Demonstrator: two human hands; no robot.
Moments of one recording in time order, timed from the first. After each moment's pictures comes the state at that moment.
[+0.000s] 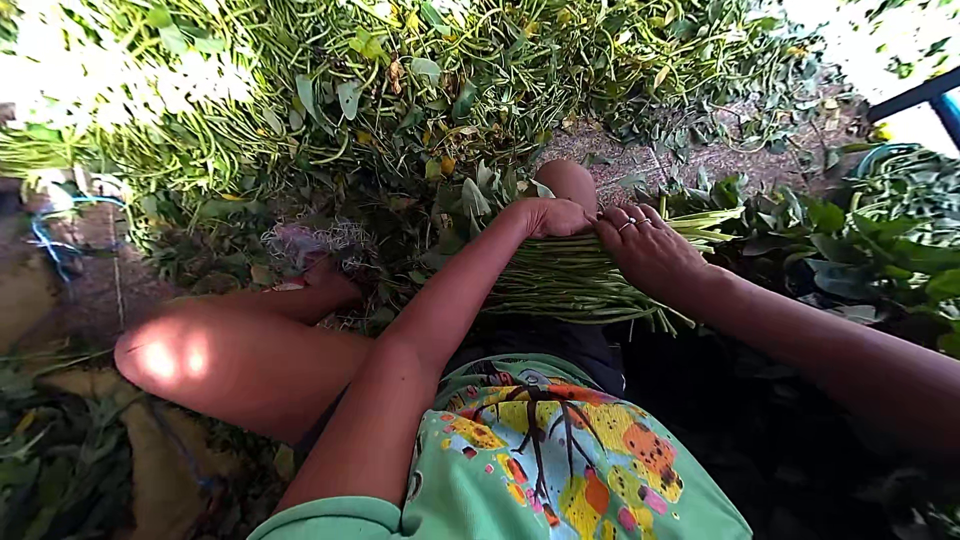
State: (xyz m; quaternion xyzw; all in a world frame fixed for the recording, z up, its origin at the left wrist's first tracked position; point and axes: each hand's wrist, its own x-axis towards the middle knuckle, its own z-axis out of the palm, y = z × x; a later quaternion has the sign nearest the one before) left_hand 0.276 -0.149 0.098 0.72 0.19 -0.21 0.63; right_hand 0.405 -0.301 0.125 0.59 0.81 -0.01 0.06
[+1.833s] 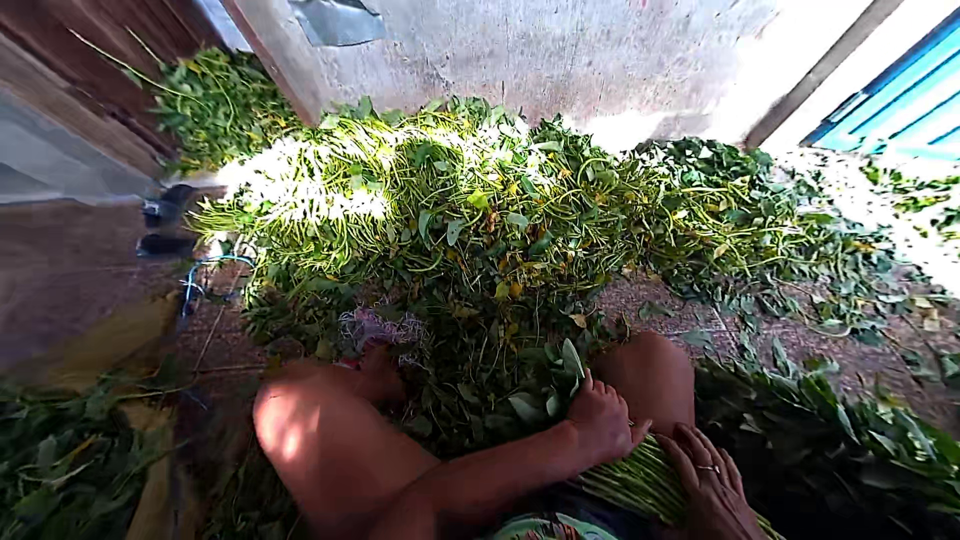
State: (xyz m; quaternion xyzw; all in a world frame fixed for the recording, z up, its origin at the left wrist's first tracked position) left_hand 0.229 -0.208 0.079 0.89 0.29 -0.18 0.29; right_hand 0.368 -0.370 0.060 0.73 0.67 -0.13 -0.09
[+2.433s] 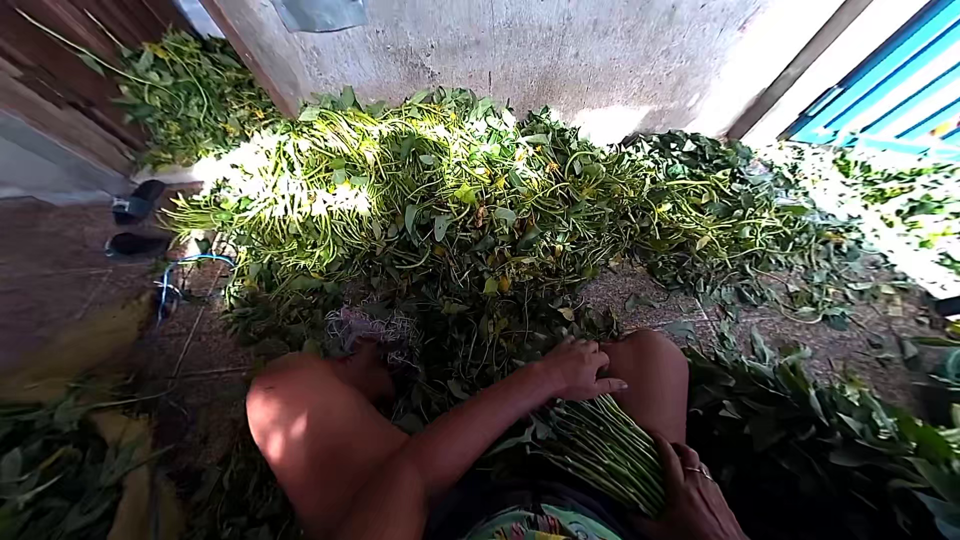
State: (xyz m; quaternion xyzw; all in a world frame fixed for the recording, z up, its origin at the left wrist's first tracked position) left_hand 0.224 -0.130 0.068 0.89 0.20 -0.10 0.39; right_hand 0.345 -0.365 0.085 0.81 0.54 -0.24 -0.01
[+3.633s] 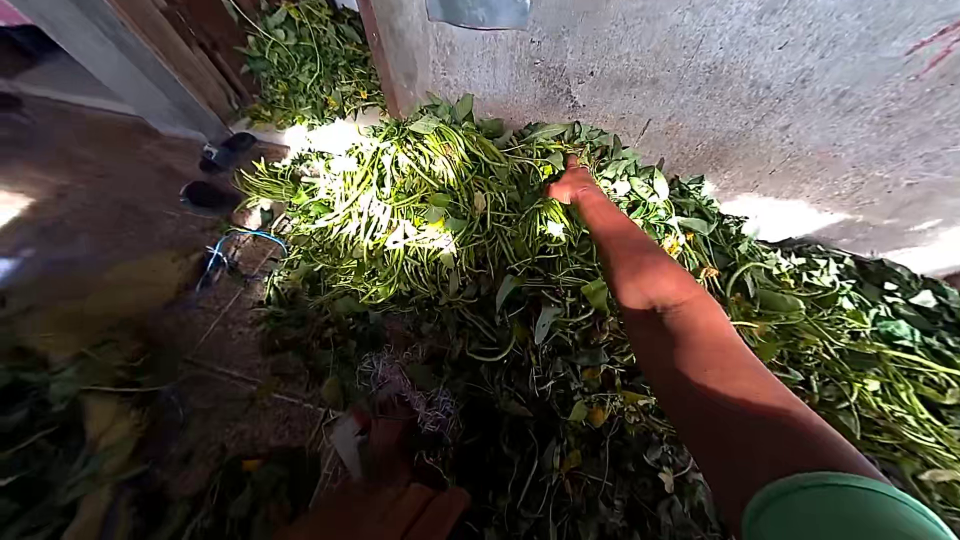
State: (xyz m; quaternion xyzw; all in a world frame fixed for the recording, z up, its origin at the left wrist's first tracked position) left_hand -0.091 -0.049 0.197 0.79 0.52 0.04 0.32; right_hand 0.143 0.405 0.114 0.73 0.64 -0.23 -0.07
